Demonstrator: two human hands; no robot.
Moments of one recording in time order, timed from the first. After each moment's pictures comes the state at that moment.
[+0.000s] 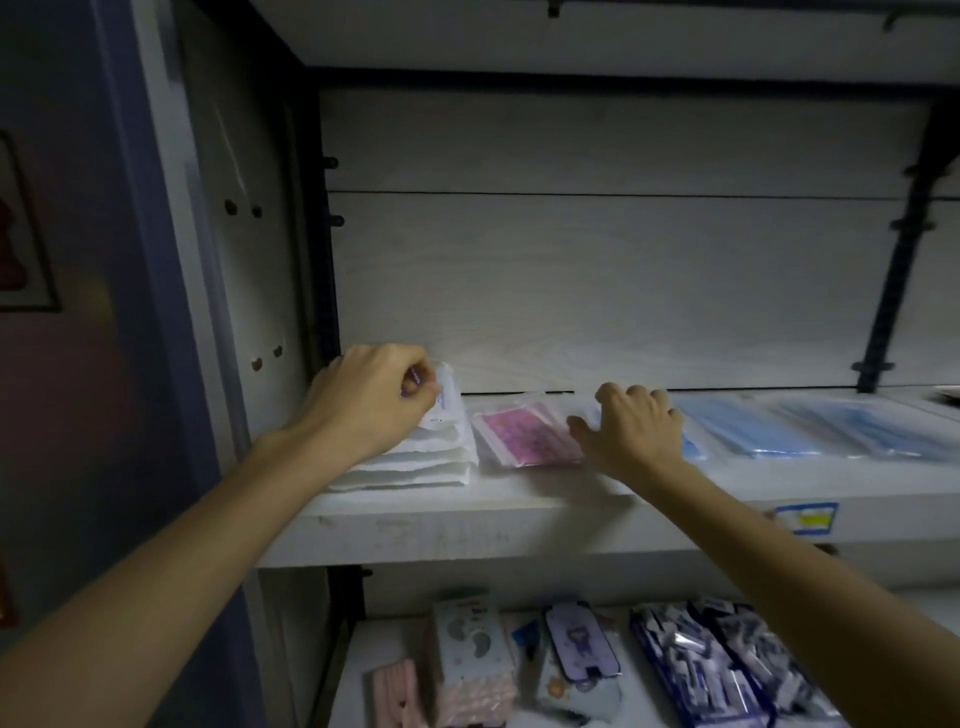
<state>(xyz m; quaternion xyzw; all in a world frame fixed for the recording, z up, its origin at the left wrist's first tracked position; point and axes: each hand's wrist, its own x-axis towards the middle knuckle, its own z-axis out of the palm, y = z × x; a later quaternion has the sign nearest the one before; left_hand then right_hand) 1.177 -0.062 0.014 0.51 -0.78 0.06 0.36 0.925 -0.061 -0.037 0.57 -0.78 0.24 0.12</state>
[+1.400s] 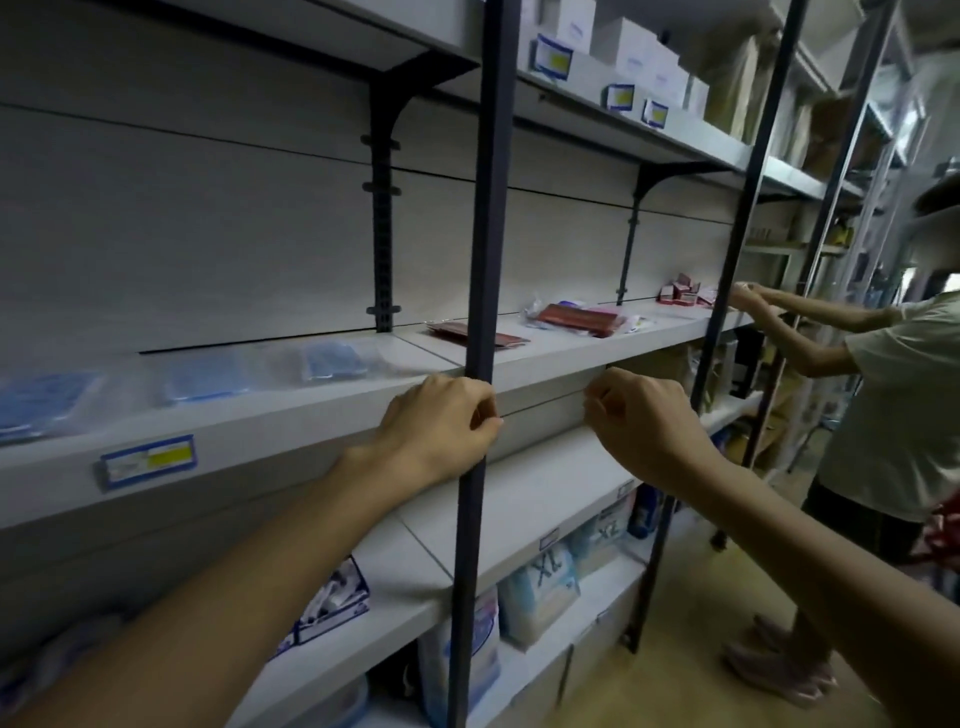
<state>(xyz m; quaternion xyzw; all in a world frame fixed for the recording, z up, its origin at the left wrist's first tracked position) 0.654 0.169 -0.040 0.18 -0.94 -0.09 0.27 0.493 0.319 -0.042 0.48 -0.80 0.29 0.20</state>
